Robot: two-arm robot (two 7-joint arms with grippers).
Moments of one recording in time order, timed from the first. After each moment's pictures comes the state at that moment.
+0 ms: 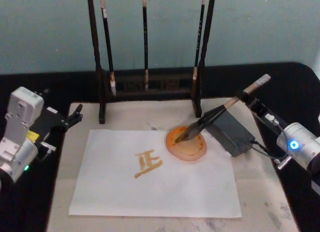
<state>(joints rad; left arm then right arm) -0.20 0.60 0.45 -1.41 -0.25 -0.12 0.03 0.18 0.43 -0.27 -1.43 1.27 0.21 0.16</state>
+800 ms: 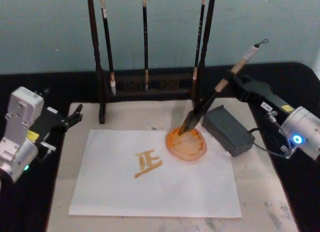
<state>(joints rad) -0.20 0.60 0.45 -1.41 -0.25 -0.12 0.03 0.20 0.58 -0.38 -1.59 0.97 0.05 0.31</state>
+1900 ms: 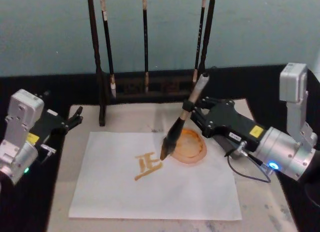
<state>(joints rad) -0.20 0.60 0.45 -1.41 -0.25 -0.12 0.03 0.19 0.57 -0.47 -1.65 0.65 -0.04 0.46</state>
